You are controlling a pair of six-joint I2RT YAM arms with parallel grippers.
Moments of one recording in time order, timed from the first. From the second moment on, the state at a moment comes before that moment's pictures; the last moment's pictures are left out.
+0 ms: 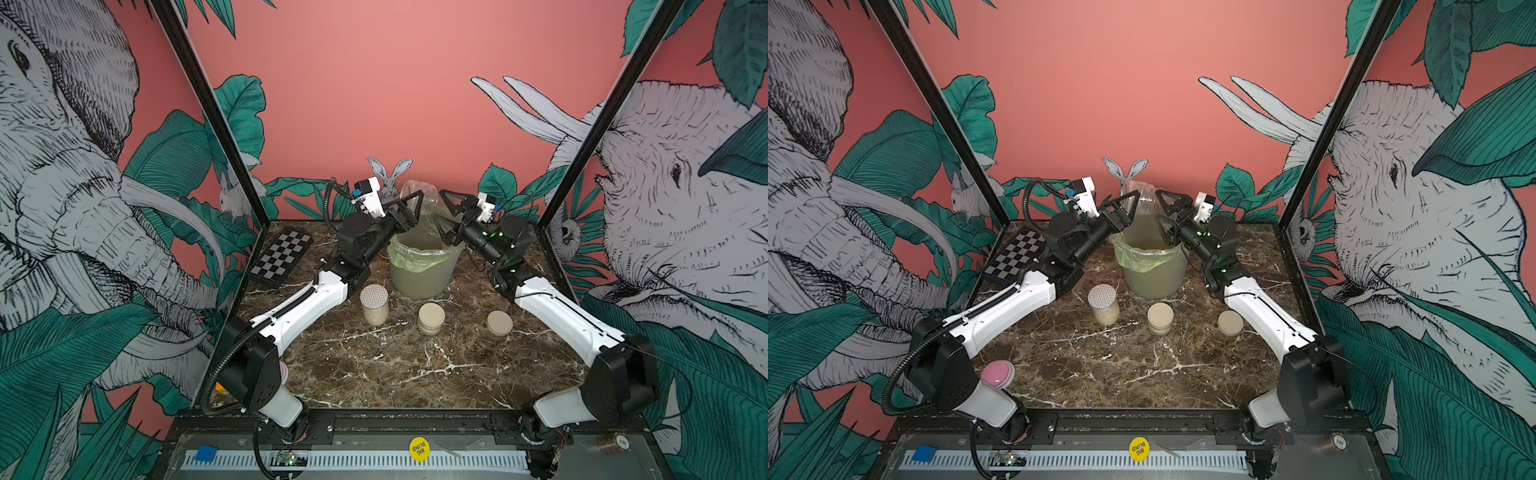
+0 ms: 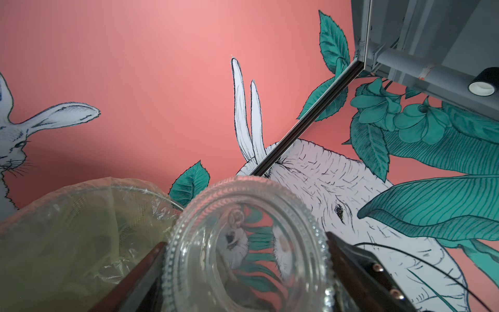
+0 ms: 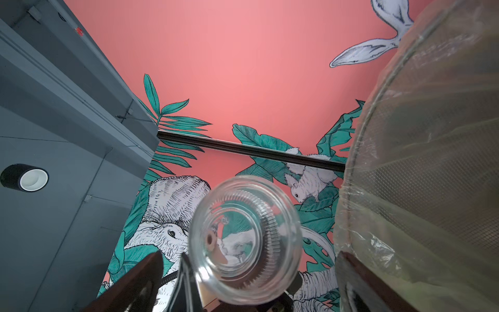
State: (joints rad) left arm -0.64 1.55 1.30 0.52 0.07 -0.81; right arm 0.44 1.47 1.17 0.51 -0.35 1.50
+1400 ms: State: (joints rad) left arm -0.64 1.60 1.30 0.65 0.07 -0.86; right arm 0.50 1.65 1.37 0.64 -0.34 1.57
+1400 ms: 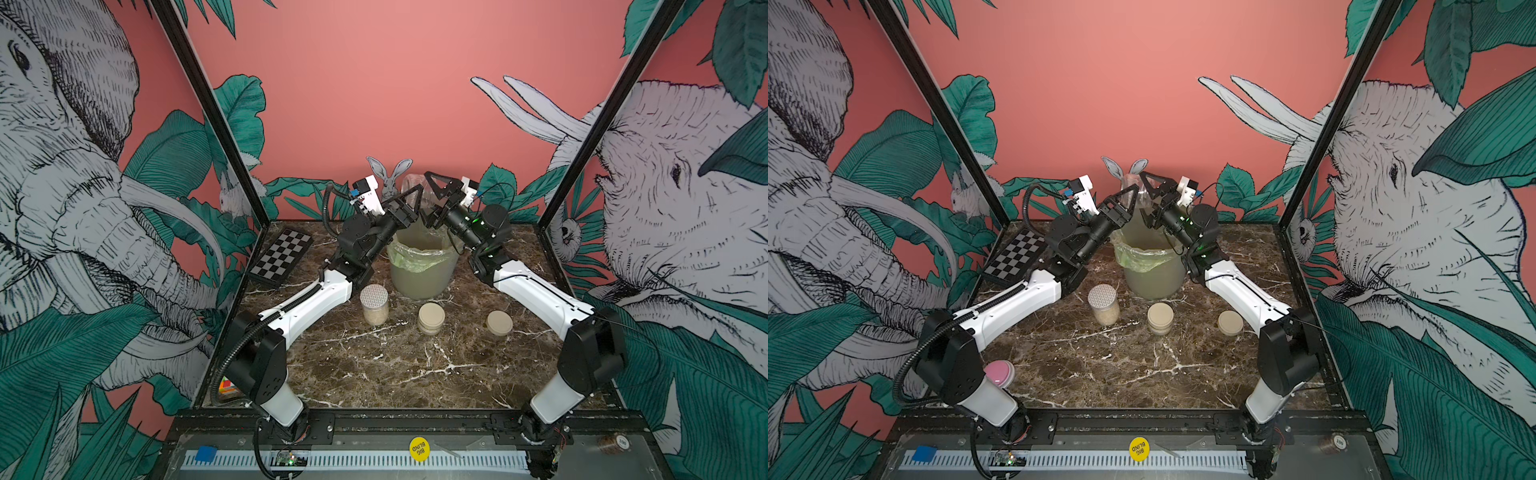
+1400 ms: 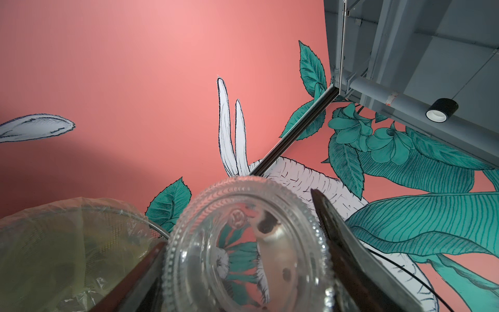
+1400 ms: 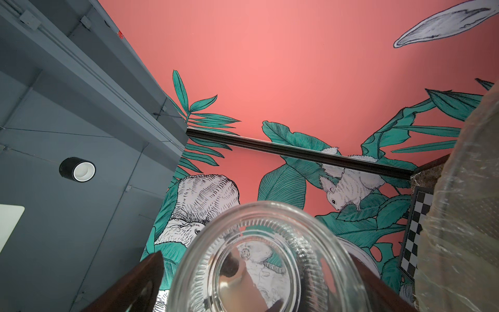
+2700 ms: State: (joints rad) left arm -0.64 1.59 1.37 0.53 0.18 -0.80; right arm 0.44 1.59 1.55 0.25 -0.36 1.28
